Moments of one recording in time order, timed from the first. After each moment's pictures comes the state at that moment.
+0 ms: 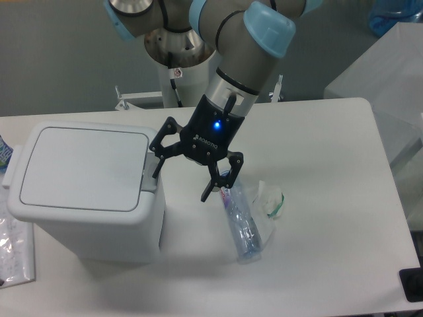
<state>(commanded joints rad) 2.52 -1.74 -1.61 -1.04 0.85 0.64</state>
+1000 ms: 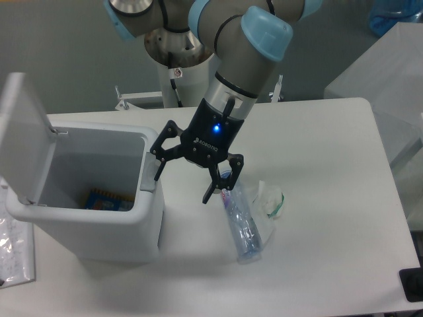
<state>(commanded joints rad) 2.51 -1.75 -1.55 -1.00 0.87 0.64</state>
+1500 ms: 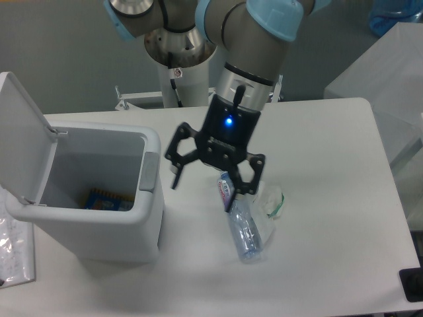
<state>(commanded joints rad) 2.55 -1.83 -1.49 -0.93 1.09 0.89</state>
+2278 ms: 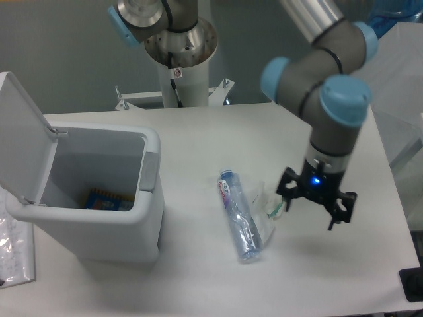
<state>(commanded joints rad) 2.70 -2.14 -1.39 -1.08 1.55 1.28</state>
